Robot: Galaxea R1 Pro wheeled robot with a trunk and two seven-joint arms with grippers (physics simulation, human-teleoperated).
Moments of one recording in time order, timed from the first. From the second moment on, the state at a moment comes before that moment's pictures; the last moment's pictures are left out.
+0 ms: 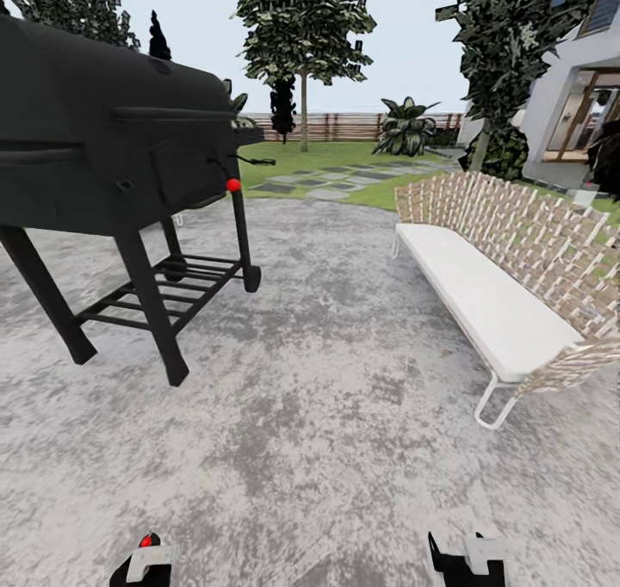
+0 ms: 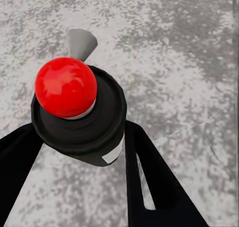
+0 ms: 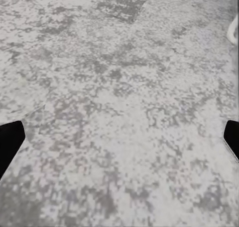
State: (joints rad) left arm -0.27 0.11 0.06 -0.33 0.01 -0.43 0.03; right arm -0.14 -0.09 -0.05 -0.62 0.00 -0.40 0.00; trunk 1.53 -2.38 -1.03
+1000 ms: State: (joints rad) left arm -0.27 0.11 0.06 -0.33 0.01 -0.43 0.03; right arm -0.14 -0.09 -0.05 -0.62 0.00 -0.40 0.00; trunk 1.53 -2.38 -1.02
